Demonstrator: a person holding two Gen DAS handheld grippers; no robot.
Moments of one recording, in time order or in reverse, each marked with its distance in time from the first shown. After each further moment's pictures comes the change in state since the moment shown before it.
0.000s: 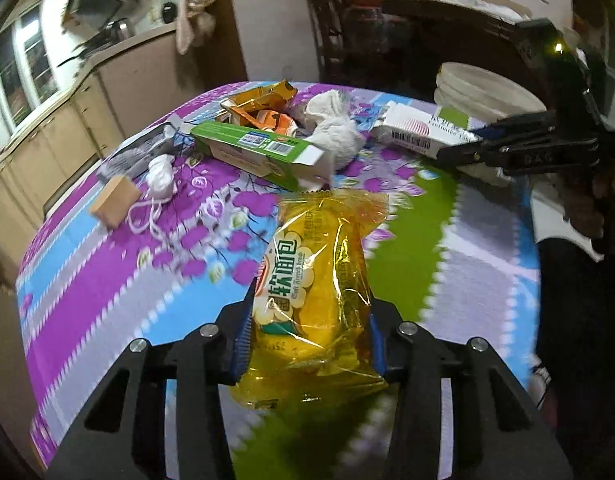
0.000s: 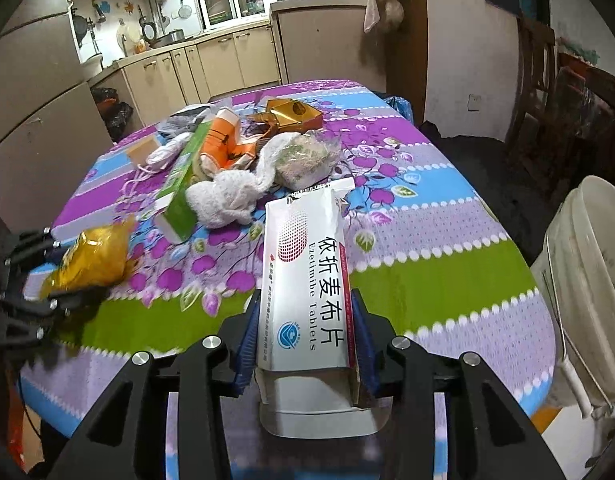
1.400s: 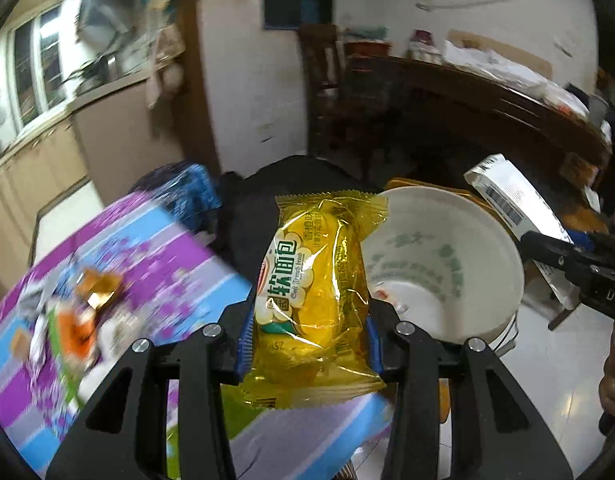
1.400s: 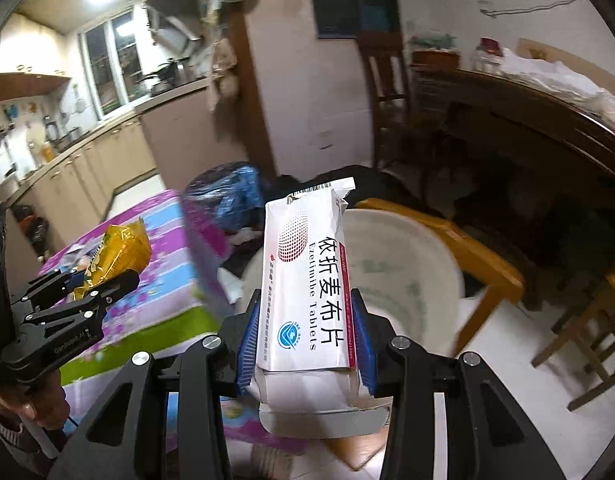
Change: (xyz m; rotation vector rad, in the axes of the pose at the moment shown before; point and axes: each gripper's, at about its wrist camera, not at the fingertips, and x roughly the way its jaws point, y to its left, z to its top) left arm 0.068 -0.218 0.241 -0.083 -0.126 0.004; right arm -0.212 -0.263 -0.008 0.321 -0.203 -0.319
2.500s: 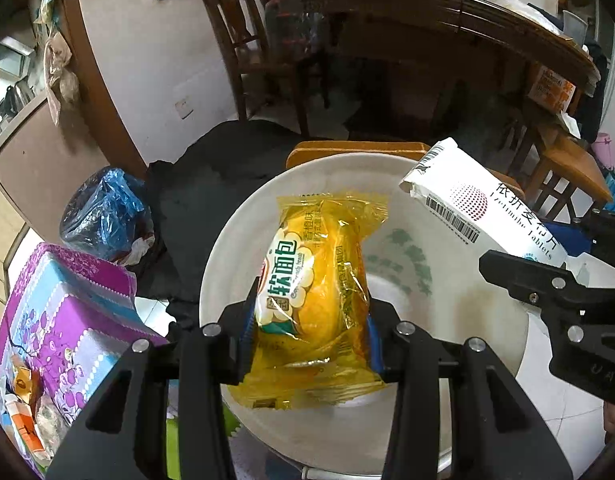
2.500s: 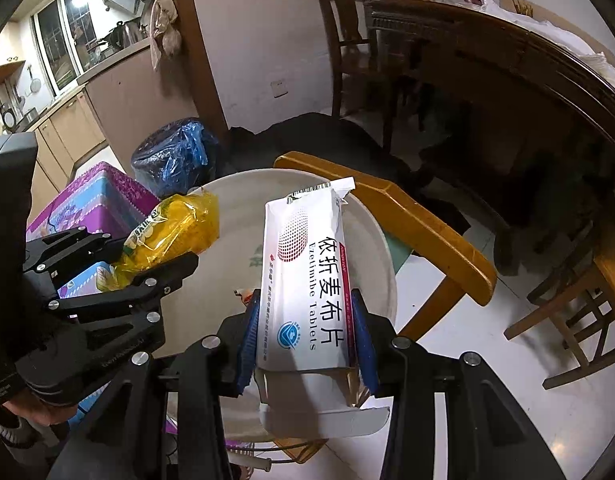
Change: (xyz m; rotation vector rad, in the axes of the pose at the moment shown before) left arm 0.123 -0.093 0.045 0.195 0.198 -0.116; right arm 0.105 -0.064 0.017 0.028 0.207 -0.091
